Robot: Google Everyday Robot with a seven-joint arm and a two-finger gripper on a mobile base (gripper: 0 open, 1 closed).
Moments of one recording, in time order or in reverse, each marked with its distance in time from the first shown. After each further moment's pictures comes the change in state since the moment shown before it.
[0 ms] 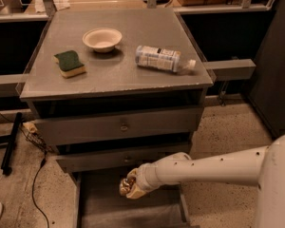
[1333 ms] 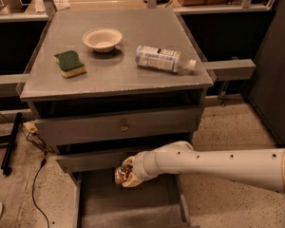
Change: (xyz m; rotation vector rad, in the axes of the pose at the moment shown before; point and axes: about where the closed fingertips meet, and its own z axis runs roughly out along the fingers) arm -0.047 -0.030 -0.042 0.049 -0.059 -0.103
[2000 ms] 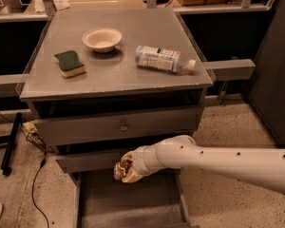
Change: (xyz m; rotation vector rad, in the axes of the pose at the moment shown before) arm -0.023 -0.012 -0.024 0.006 -0.011 -0.043
